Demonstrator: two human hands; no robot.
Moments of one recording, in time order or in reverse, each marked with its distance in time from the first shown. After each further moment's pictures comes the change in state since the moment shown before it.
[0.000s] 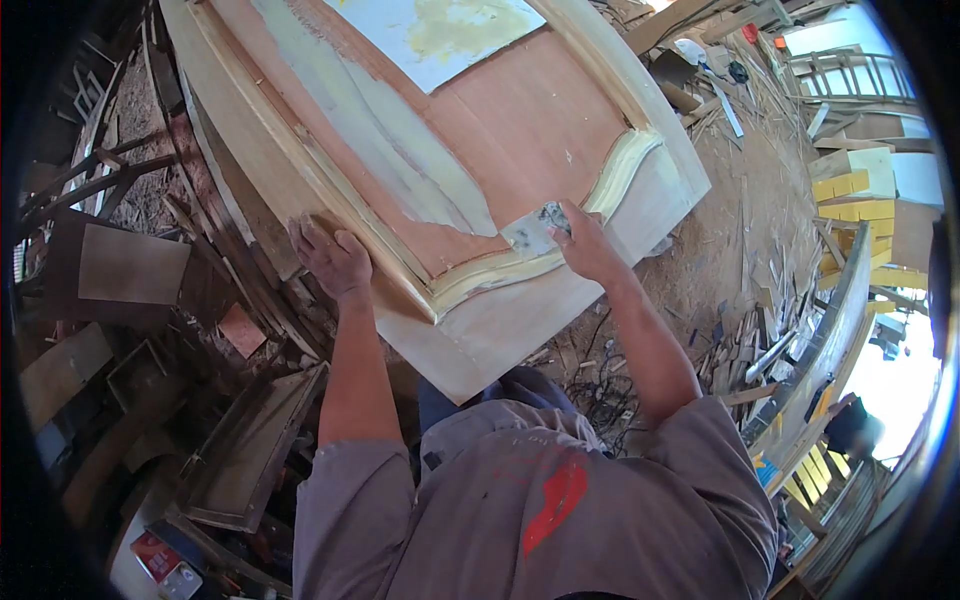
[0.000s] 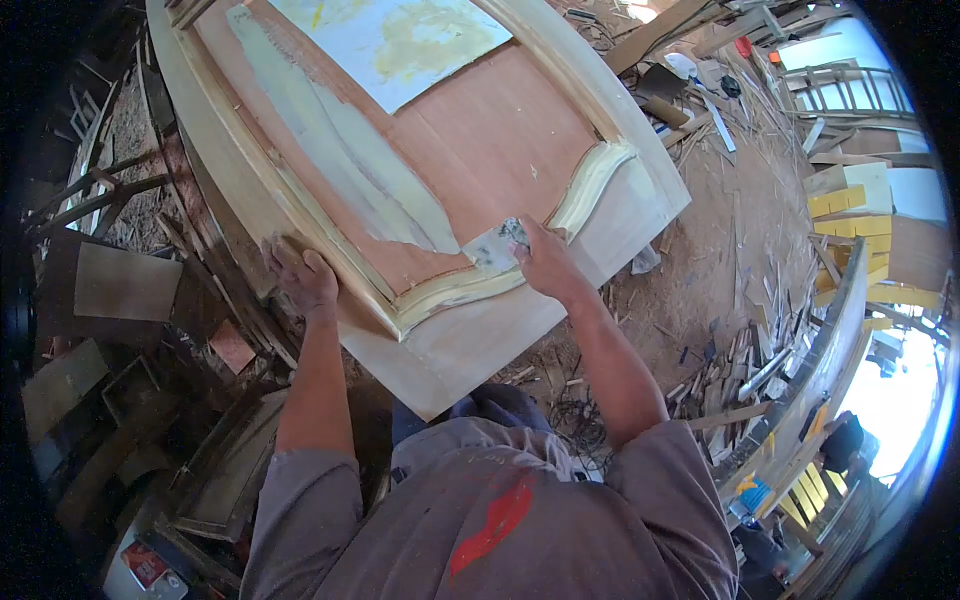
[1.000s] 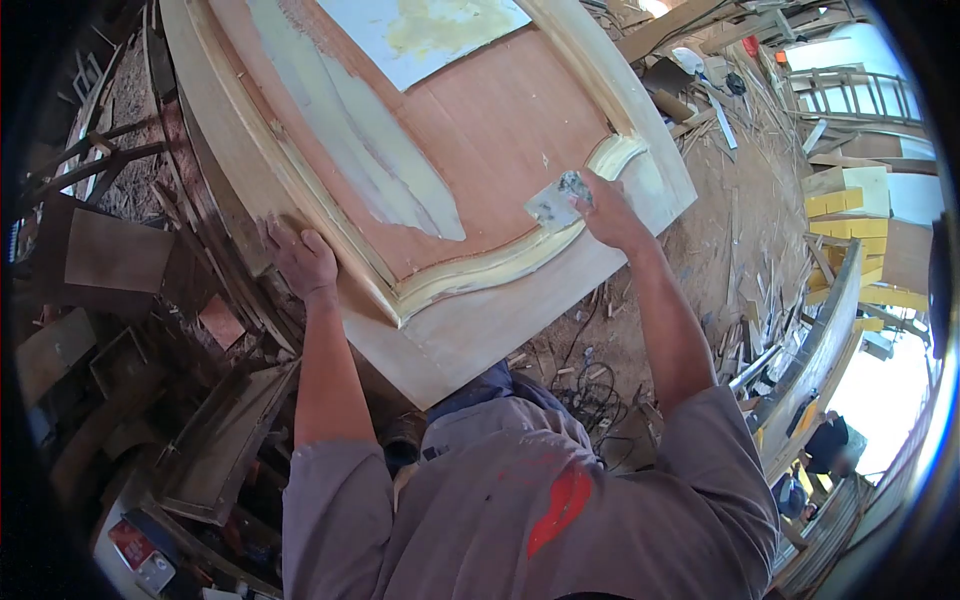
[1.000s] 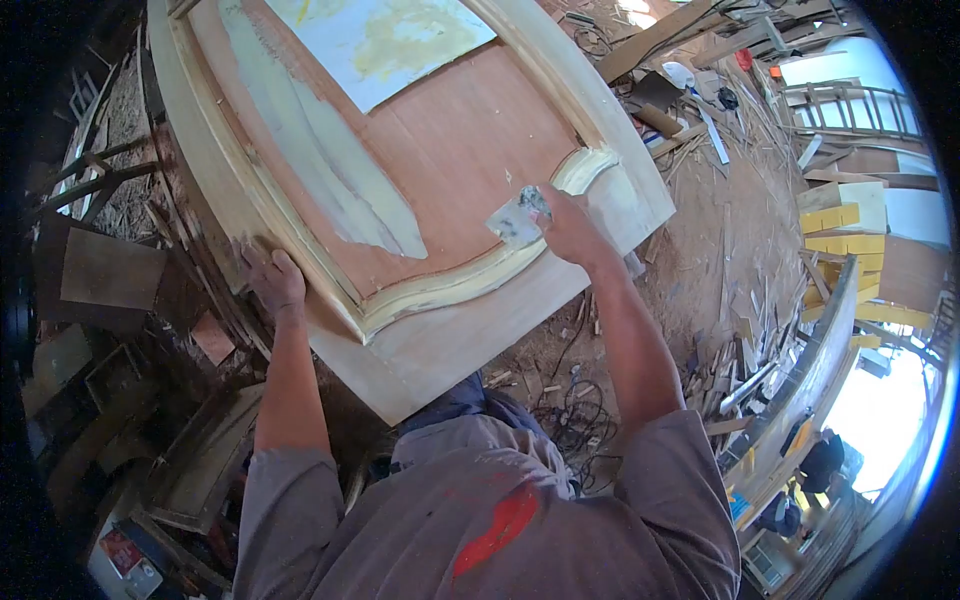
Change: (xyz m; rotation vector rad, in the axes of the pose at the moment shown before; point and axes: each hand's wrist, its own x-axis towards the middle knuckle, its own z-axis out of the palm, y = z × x) left_hand 0.001 0.007 -0.003 -0.042 0.036 -0.007; right_hand 0.037 0.038 -0.083 -0.153 -0.033 0.022
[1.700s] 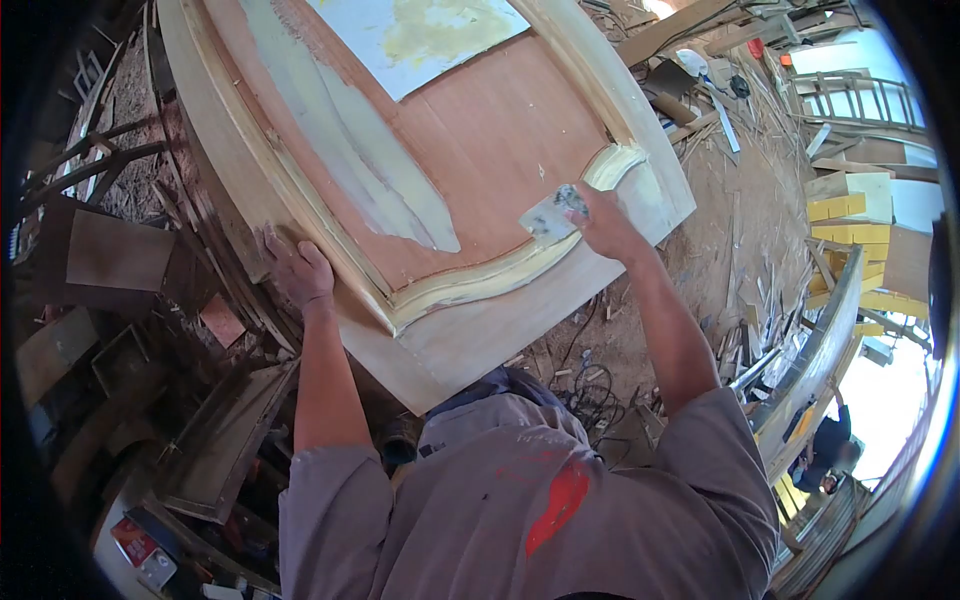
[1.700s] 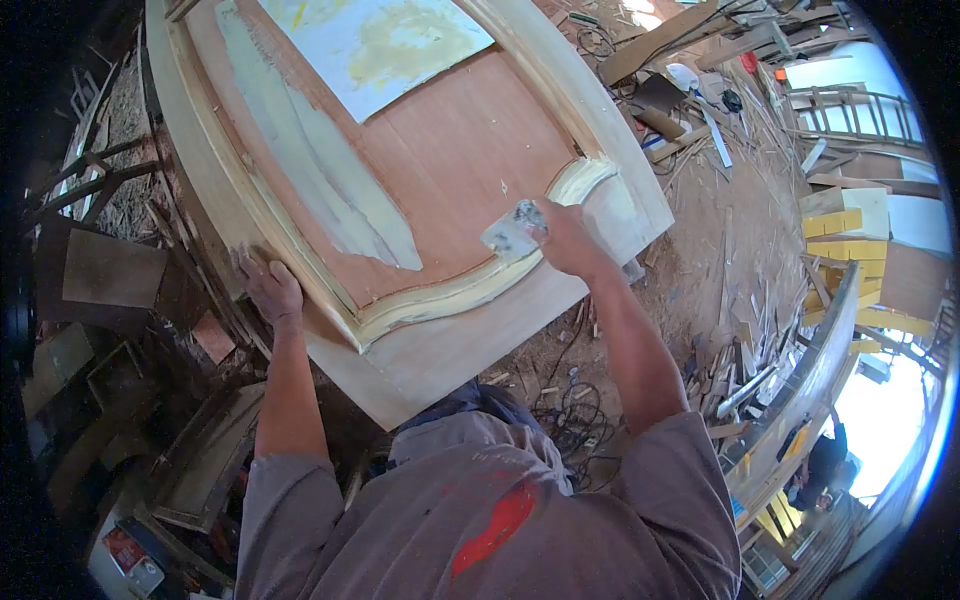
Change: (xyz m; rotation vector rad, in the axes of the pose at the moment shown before) left_hand 0.003 0.004 0.002 0.047 0.015 0.015; right_hand 0.009 0.007 -0.007 0.016 -0.110 -0.046
